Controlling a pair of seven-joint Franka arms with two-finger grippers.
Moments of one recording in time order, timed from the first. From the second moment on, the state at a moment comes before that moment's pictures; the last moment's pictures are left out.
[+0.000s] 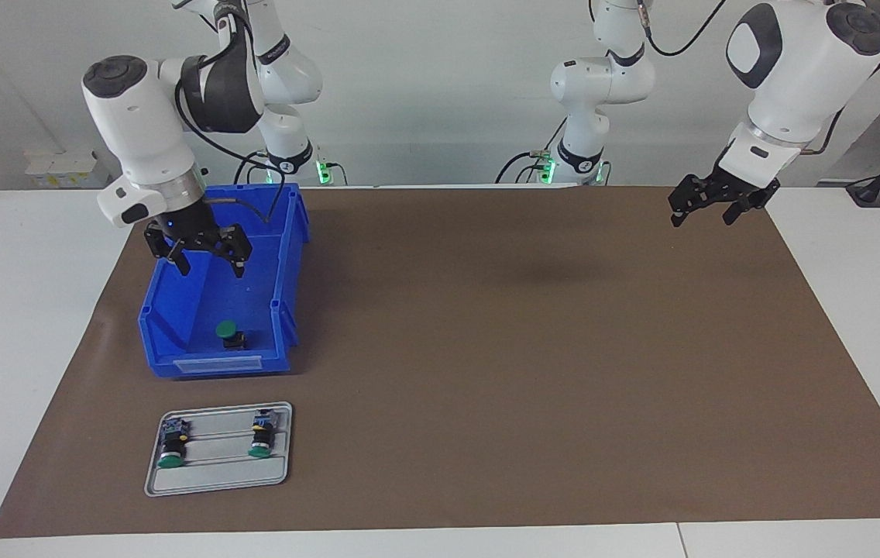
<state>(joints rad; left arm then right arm) -0.03 -0.05 0.00 -1.74 -0.02 1.64 -0.01 -0.05 -0.07 0.07 -1.92 -0.01 1.97 0.12</state>
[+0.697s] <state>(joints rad) -0.03 -0.05 0.00 -1.74 -0.02 1.64 -0.01 -0.05 0.01 0.07 -1.58 -0.01 1.67 0.12</state>
